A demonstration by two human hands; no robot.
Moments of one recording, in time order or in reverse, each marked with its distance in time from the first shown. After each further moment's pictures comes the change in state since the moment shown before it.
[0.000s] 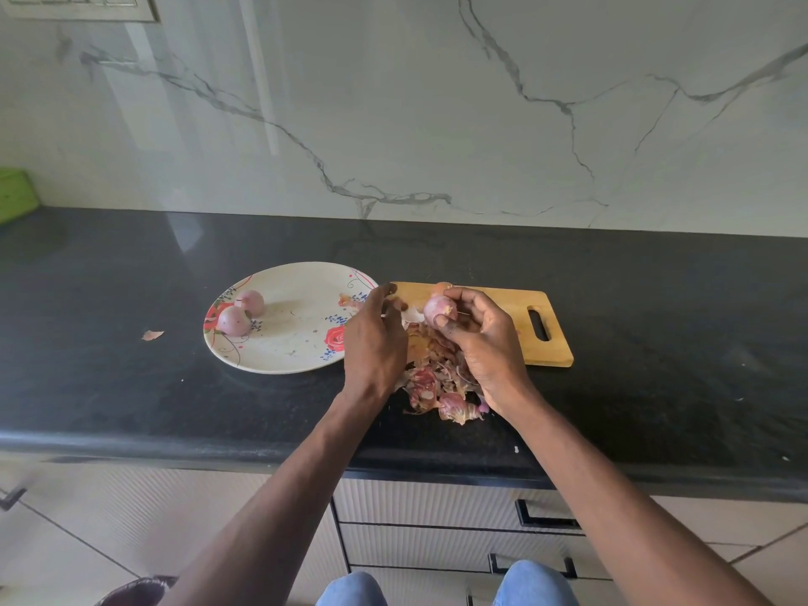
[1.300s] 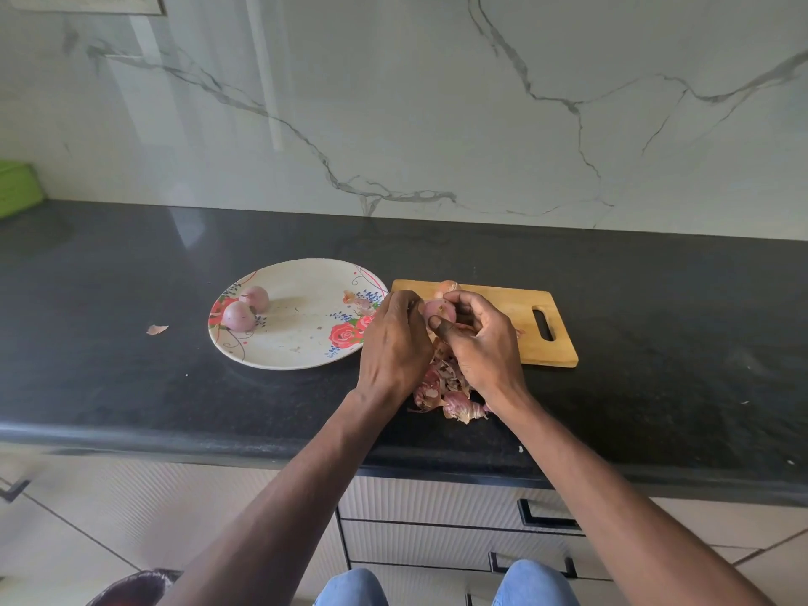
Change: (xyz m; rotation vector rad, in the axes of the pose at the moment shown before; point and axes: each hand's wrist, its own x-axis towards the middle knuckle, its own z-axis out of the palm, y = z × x) left_hand -0.007 0.010 0.006 0.144 -0.039 0.138; right_hand -0.009 -0.006 0.007 -0.278 0.015 -0.139
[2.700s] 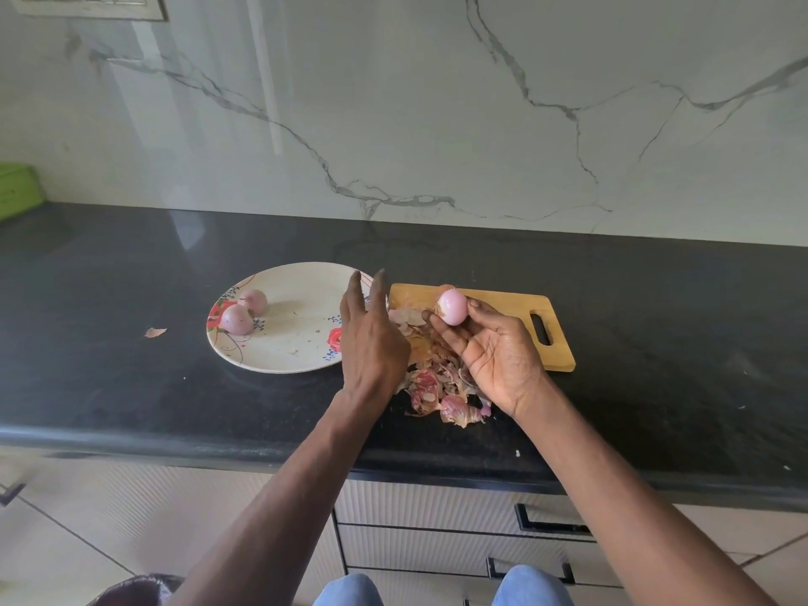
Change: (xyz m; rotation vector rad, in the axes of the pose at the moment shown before) left_hand 0.008 -0.015 -0.005 0.131 -0.008 -0.146; right_hand 0.009 -0.011 -0.017 1.130 -0.079 0.548
